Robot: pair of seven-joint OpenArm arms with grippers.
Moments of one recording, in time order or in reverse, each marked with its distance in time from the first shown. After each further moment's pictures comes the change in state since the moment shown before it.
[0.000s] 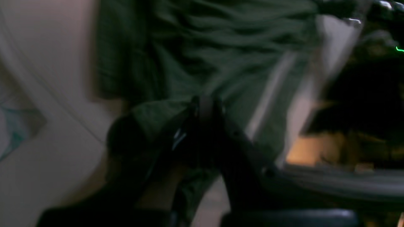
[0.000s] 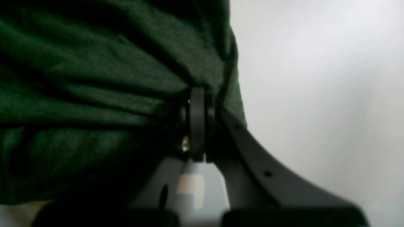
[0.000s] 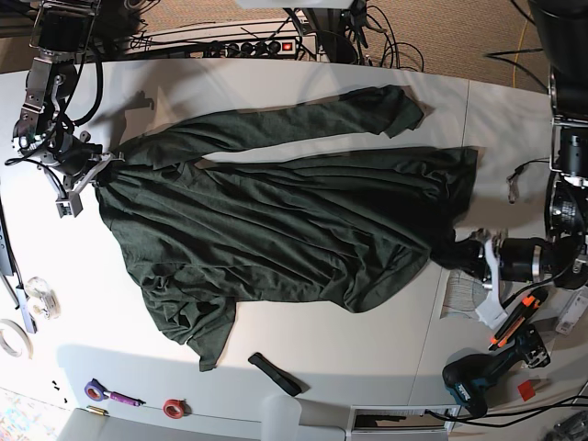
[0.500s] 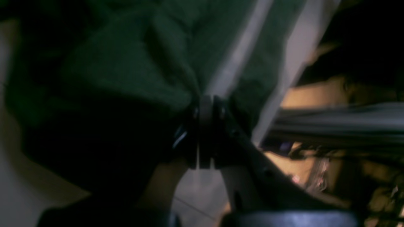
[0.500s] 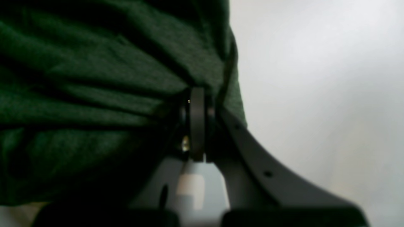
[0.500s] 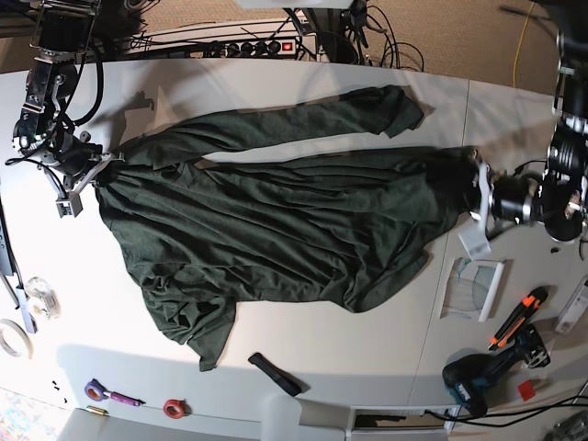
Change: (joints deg) left arm 18.3 -5.6 0.2 23.6 0.8 0.1 0.2; right arm 0.0 -0.1 0.1 0.0 -0.4 0.0 0.4
